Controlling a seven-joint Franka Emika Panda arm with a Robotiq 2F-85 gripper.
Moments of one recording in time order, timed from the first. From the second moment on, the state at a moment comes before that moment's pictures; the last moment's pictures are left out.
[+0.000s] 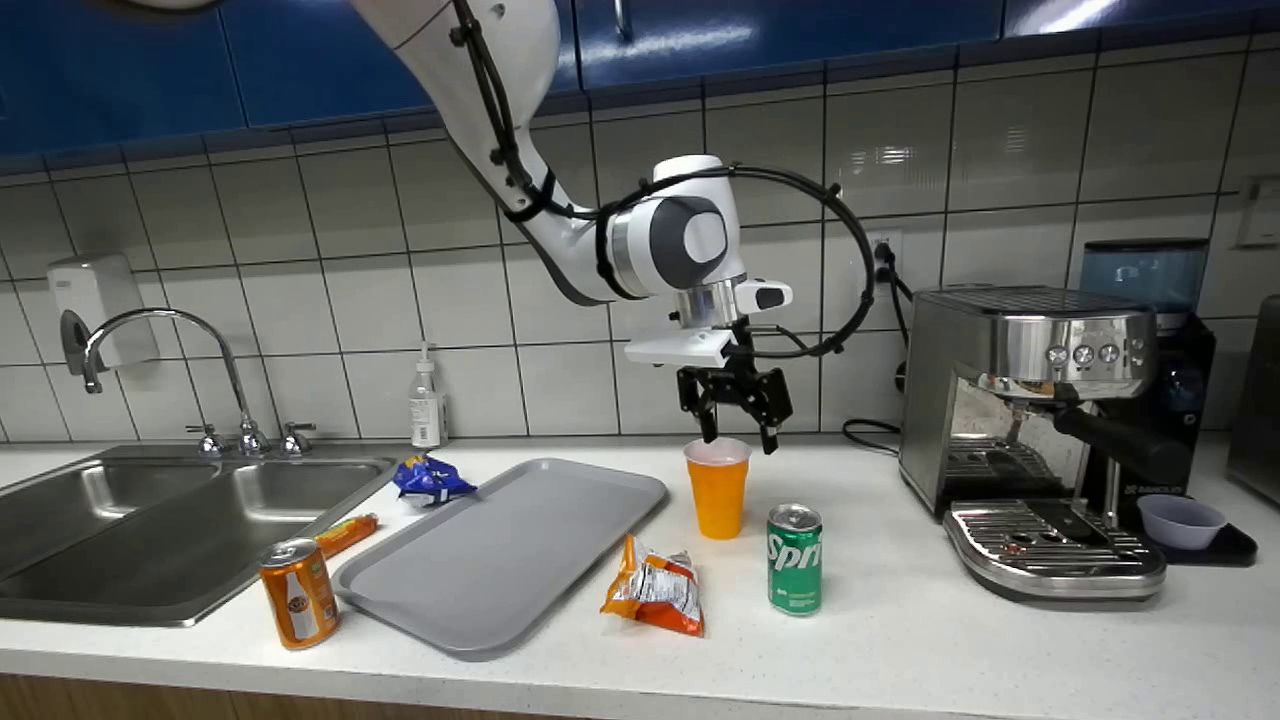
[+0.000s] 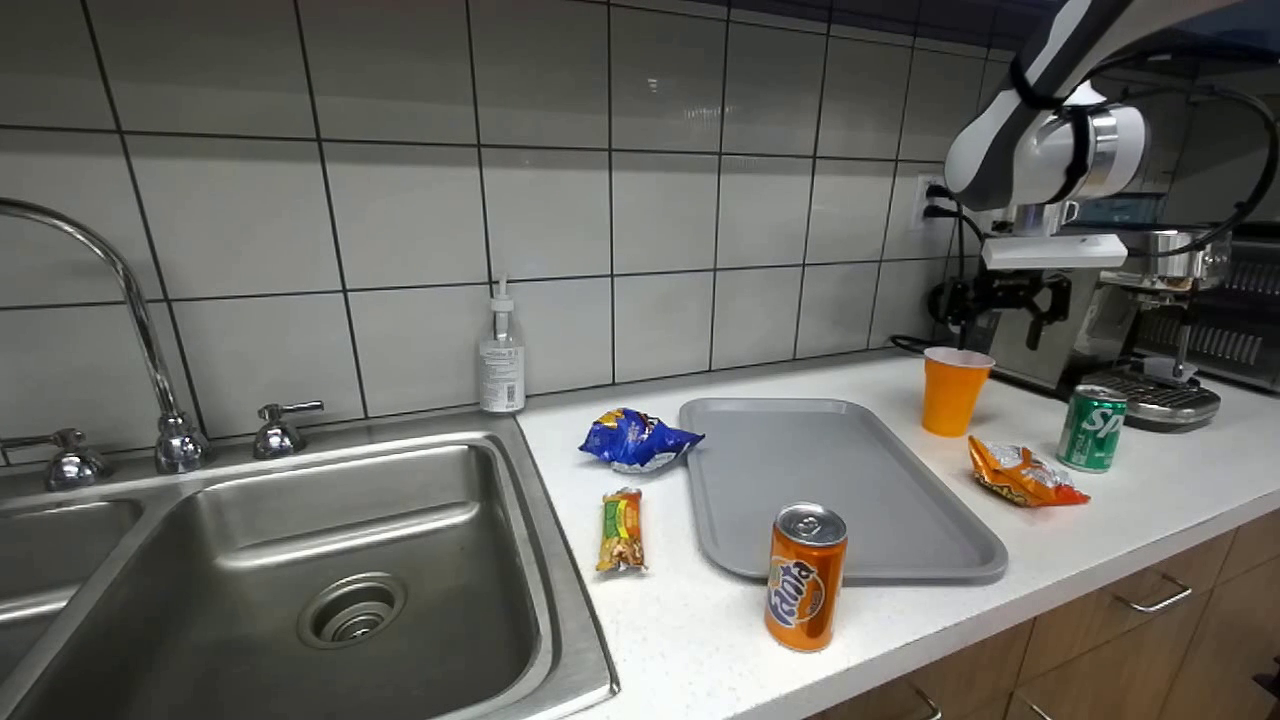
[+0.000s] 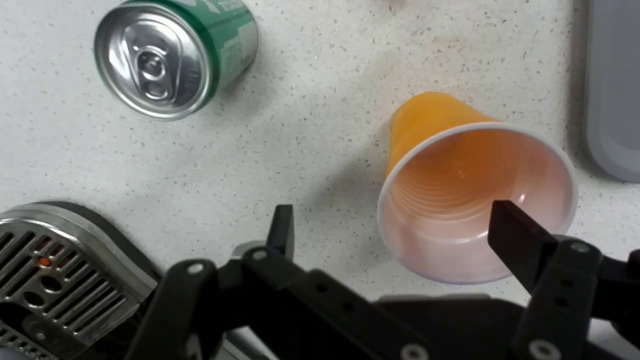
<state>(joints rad) -0.25 0.56 -0.21 -1.79 0.01 2.47 0.07</state>
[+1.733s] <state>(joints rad) -0.25 0.64 -0.21 -1.70 0.04 2.41 0.08</state>
